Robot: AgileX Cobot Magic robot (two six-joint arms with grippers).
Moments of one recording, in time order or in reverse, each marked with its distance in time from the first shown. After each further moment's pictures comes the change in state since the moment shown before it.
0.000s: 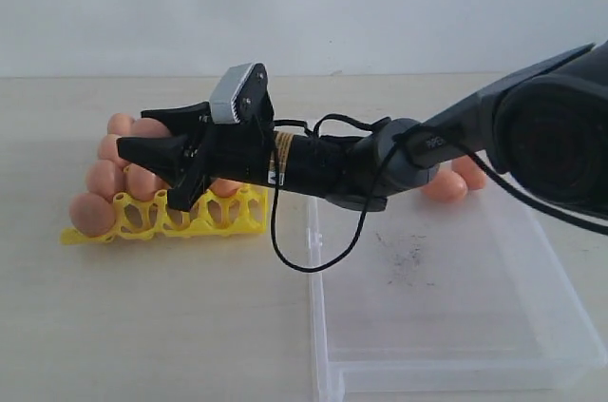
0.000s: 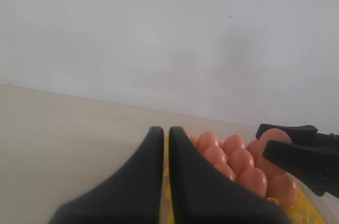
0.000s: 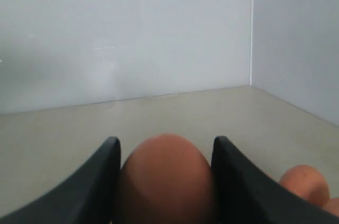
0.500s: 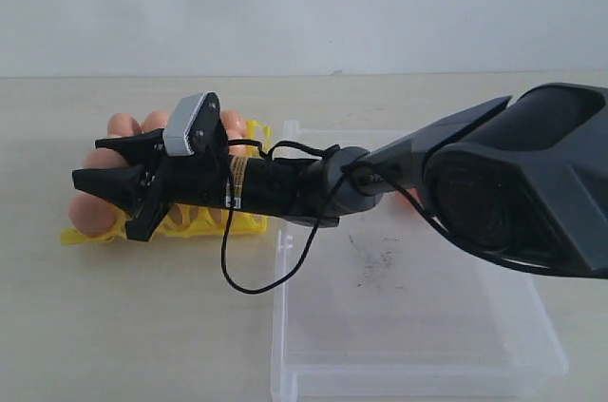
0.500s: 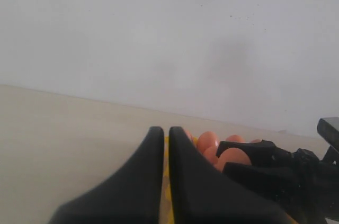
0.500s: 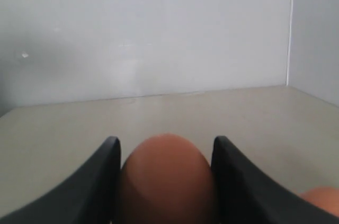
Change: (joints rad) left arm 0.000 0.000 0.000 0.000 0.000 0.000; right arm 0.079 0.156 -0.211 -0.016 0.016 0.027
